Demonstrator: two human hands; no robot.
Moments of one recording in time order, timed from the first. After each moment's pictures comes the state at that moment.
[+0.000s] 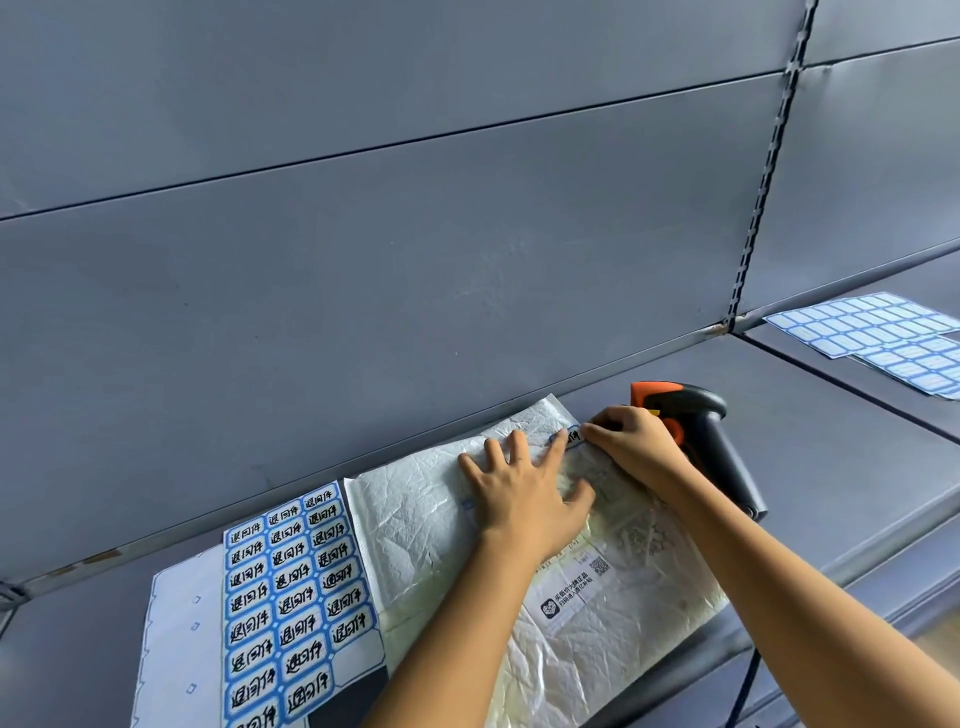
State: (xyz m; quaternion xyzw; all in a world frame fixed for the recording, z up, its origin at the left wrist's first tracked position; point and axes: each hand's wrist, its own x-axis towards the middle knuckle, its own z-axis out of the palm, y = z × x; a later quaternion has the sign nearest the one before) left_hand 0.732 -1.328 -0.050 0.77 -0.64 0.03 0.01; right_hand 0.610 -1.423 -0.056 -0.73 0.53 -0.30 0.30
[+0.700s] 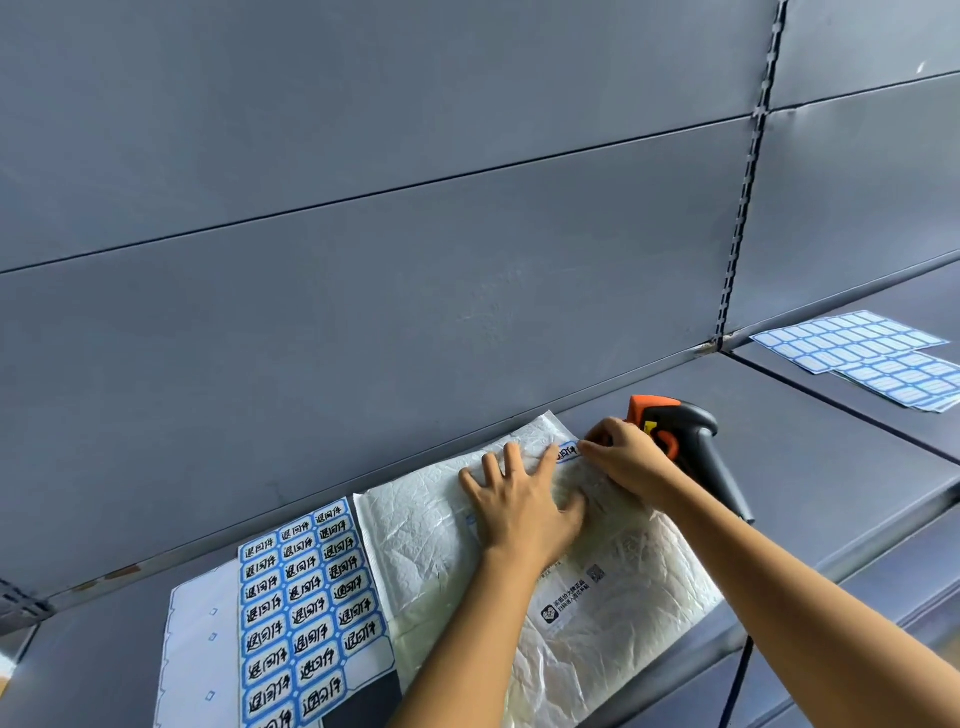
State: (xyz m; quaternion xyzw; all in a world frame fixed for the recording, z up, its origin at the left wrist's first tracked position) left_hand 0.732 -1.324 -0.056 0.78 -0.62 0.07 0.09; right_hand 0.612 -1.414 -0.045 -0.73 0.55 -0.27 0.31
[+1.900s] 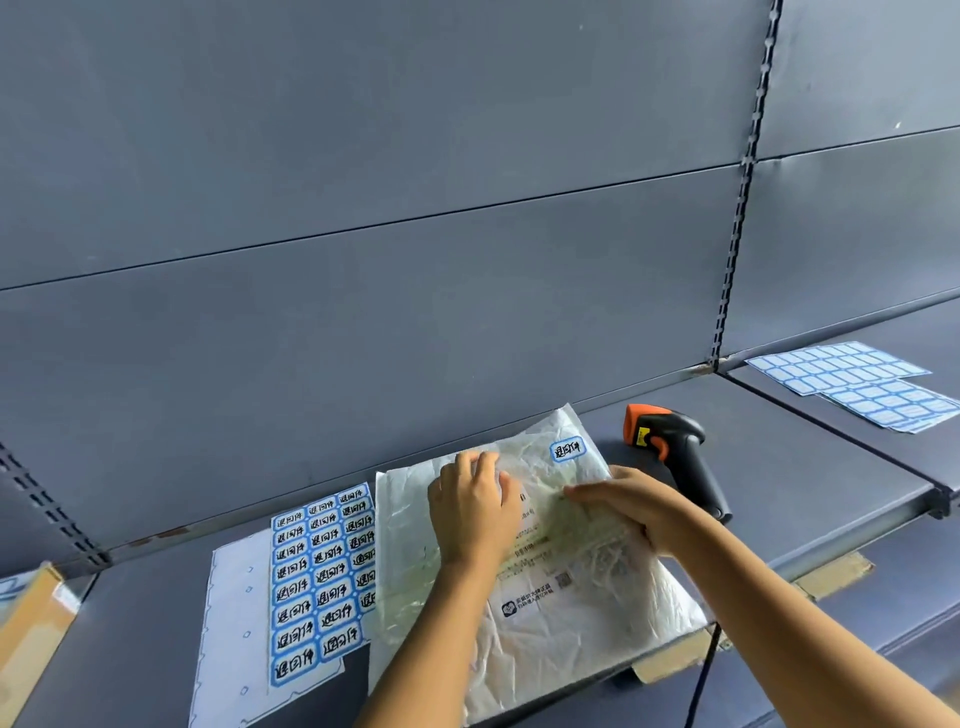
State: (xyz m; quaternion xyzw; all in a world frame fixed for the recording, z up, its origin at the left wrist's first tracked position) left_hand 0.761 -1.281 -0.053 0.76 -0.54 0.14 0.33; right_hand 0.594 -1.333 -0.014 -0.54 0.48 -0.24 0.65
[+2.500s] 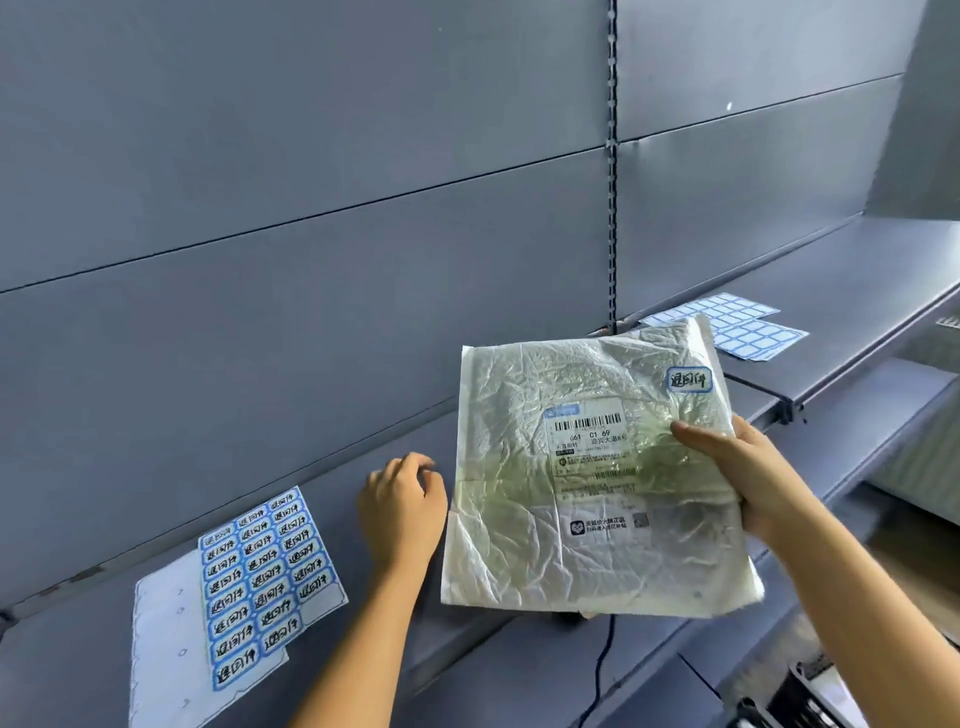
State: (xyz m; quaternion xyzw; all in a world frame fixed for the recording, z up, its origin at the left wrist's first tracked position) left_hand 0.757 -1.255 -0.053 0.75 -0.54 0.10 0.36; right_hand 0.444 -1.279 -0.010 -0.41 0.45 -0.54 0.59
